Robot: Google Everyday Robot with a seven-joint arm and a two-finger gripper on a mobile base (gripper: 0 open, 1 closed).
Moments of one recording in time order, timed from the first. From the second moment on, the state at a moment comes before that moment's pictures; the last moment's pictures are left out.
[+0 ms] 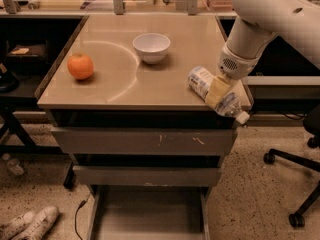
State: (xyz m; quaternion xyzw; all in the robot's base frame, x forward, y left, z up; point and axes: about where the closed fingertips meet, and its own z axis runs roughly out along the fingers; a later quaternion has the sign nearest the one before) arm 0.589 -0.181 0.828 -0.40 0.91 0.02 0.08
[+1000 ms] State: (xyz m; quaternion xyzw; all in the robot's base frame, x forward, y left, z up) arm 0.468 -0.166 0.836 -0.35 0.94 0.01 0.05
